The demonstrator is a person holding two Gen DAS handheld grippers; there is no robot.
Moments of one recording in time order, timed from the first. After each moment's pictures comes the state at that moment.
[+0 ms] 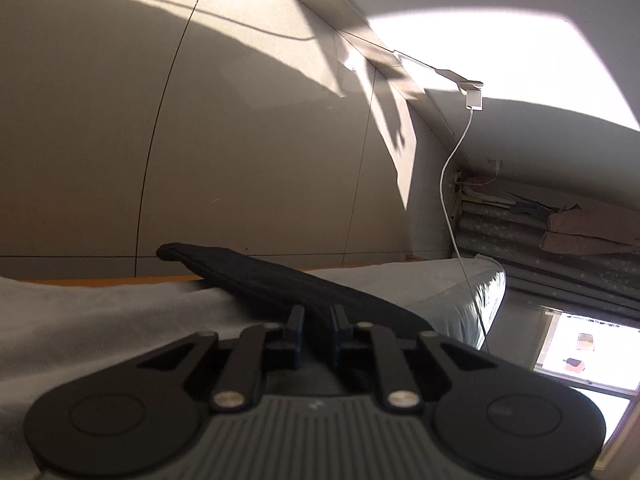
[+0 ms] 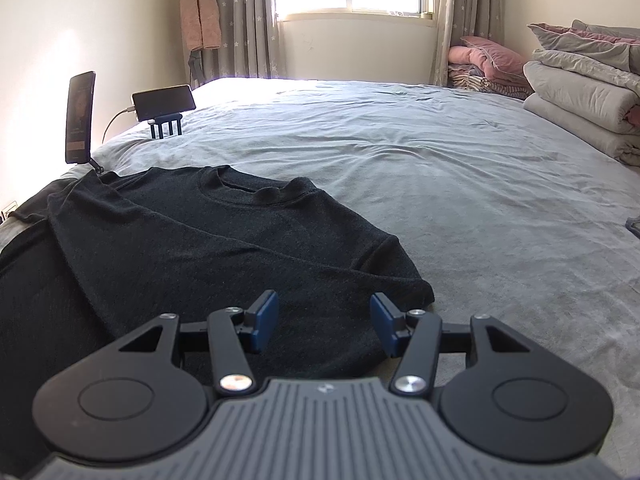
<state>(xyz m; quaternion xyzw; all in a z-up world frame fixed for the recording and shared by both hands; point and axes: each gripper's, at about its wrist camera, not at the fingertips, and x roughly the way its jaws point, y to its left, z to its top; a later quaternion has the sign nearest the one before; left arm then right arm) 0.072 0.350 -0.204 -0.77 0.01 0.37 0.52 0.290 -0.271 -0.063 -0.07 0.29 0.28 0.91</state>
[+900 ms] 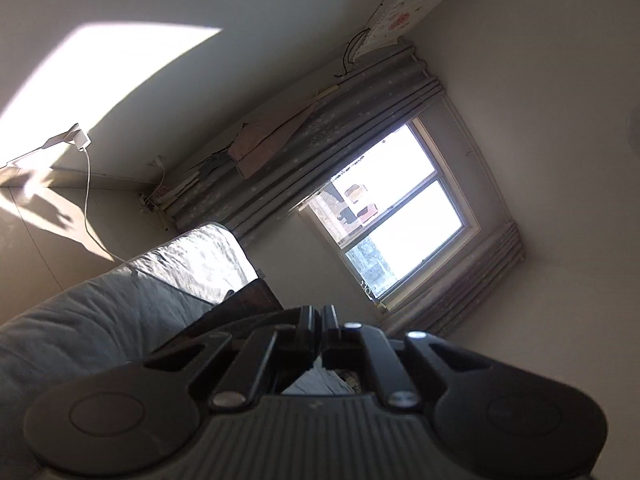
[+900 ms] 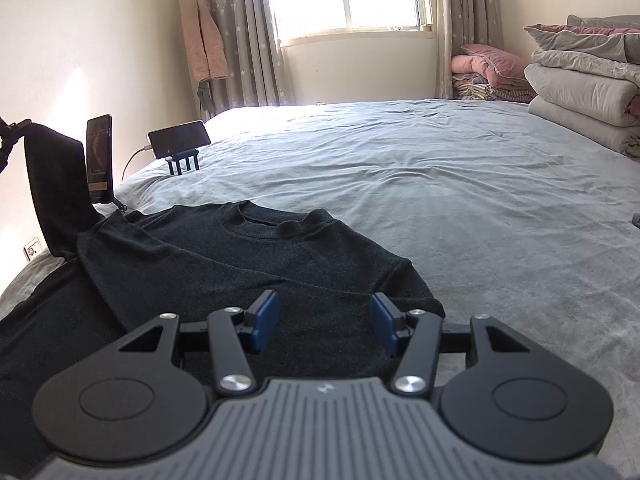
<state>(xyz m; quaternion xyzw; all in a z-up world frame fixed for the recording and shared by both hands) 0.146 0.191 0.016 -0.41 -0.09 0.11 0.90 0.278 -0.283 -0.040 -0.02 0.27 0.30 0.92</state>
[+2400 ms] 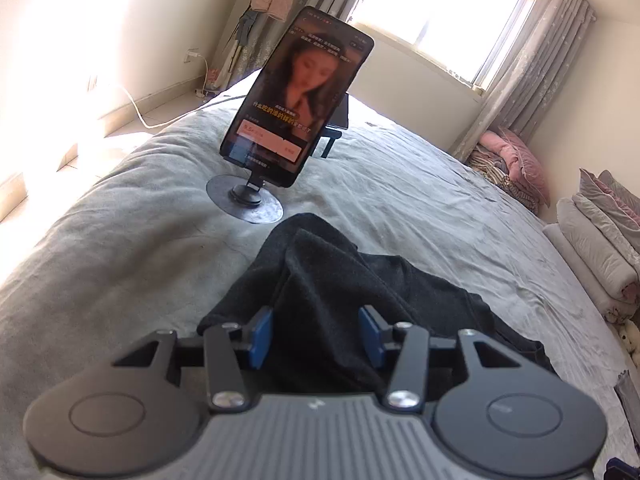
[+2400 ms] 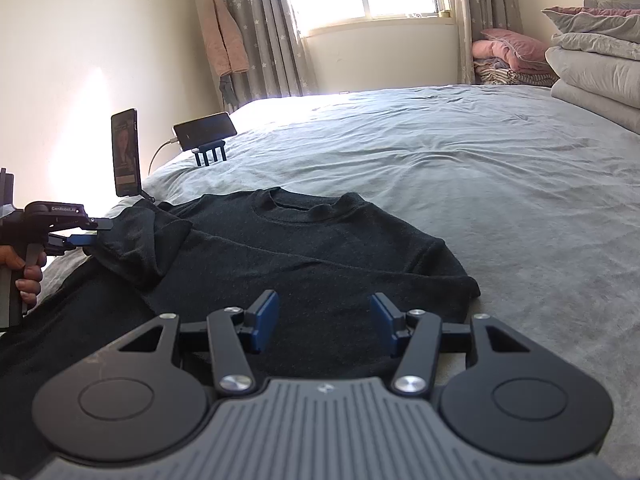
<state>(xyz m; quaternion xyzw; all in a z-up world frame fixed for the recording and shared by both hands) 0.192 0.155 -0.069 -0.26 0.26 0.21 0.91 0.272 -0.281 -0.046 0.00 0.28 0.34 0.90</state>
